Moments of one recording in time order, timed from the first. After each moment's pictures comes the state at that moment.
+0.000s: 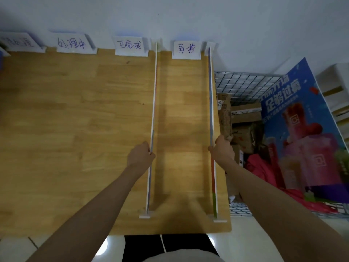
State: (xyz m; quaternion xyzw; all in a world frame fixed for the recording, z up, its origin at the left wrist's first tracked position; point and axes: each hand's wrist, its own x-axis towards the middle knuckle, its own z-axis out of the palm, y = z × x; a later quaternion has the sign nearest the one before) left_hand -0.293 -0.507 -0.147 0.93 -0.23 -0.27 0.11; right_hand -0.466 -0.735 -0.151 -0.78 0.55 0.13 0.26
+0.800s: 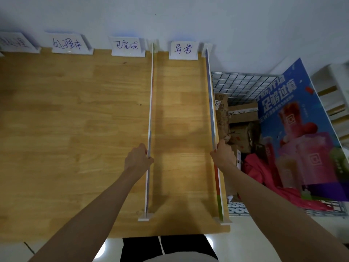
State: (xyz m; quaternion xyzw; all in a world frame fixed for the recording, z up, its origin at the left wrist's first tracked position) left_hand -0.299 -0.500 -0.150 0.93 -0.21 -0.29 0.12; right_hand -0.486 -0.730 -0.154 -0.79 0.55 0.14 0.23
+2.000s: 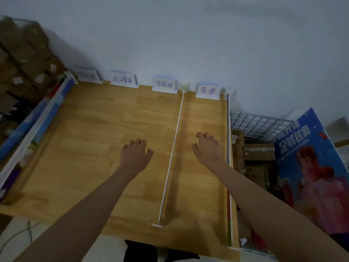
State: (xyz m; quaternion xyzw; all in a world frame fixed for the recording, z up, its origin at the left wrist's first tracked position) left_hand -0.266 -0.443 -0.041 0.96 -0.28 -0.09 0.03; right_hand -0.387 -0.668 -0.042 -0.95 0.28 0.02 0.14
